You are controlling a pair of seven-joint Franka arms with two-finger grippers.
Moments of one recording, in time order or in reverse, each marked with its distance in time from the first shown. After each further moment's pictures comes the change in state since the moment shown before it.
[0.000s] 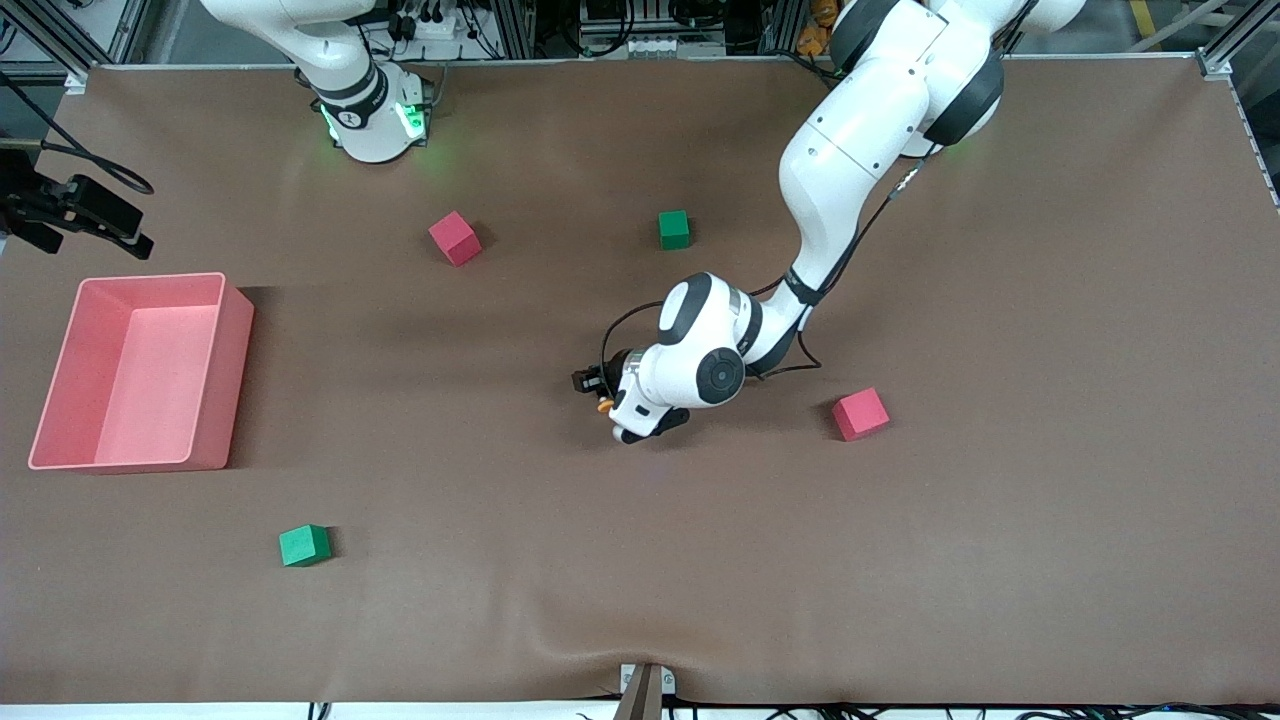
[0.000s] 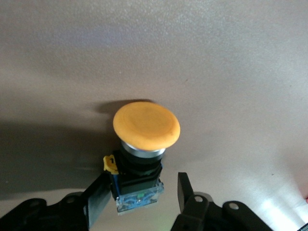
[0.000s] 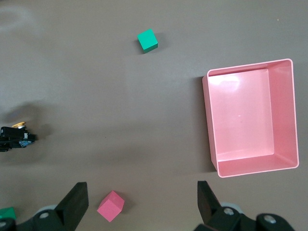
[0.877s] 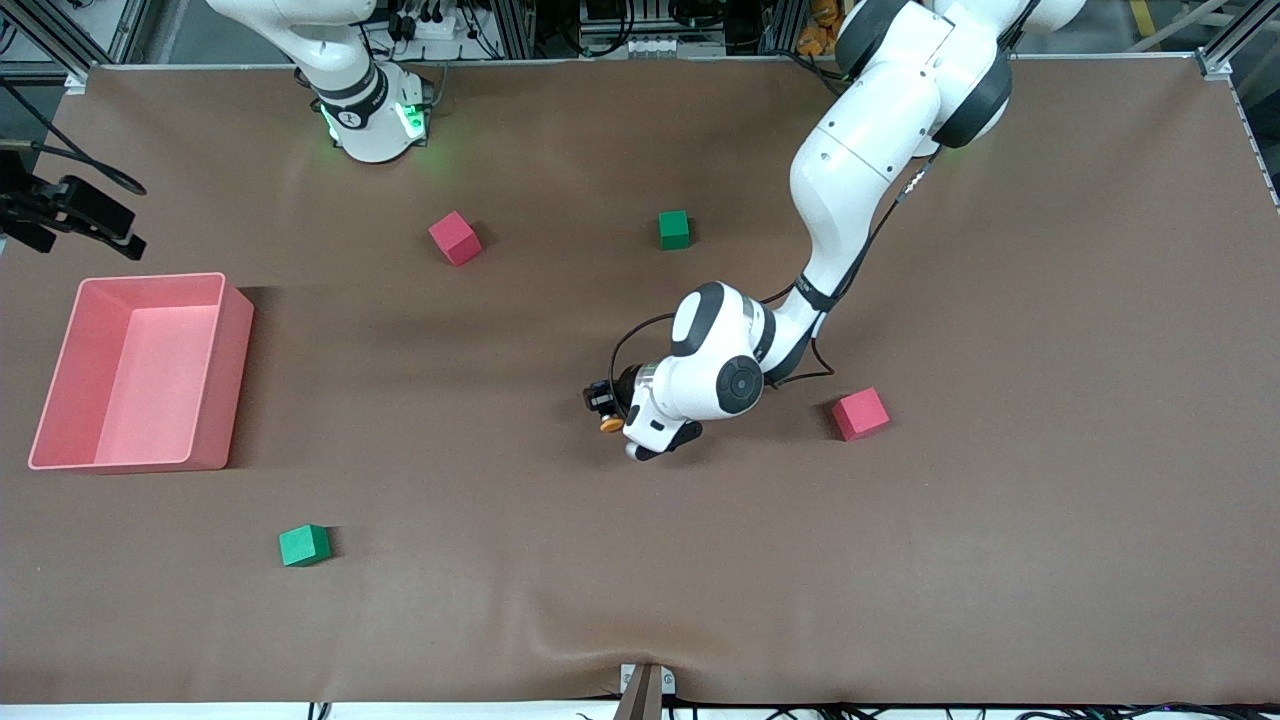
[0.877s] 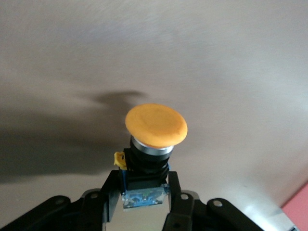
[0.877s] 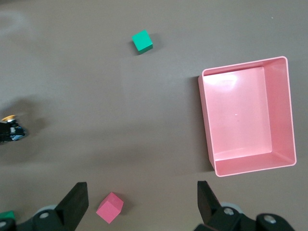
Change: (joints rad) left arm 0.026 -0.019 0.009 0.033 -0.002 0.030 0.006; right arm -0.131 0.000 0.095 0.000 0.005 0.001 -0.001
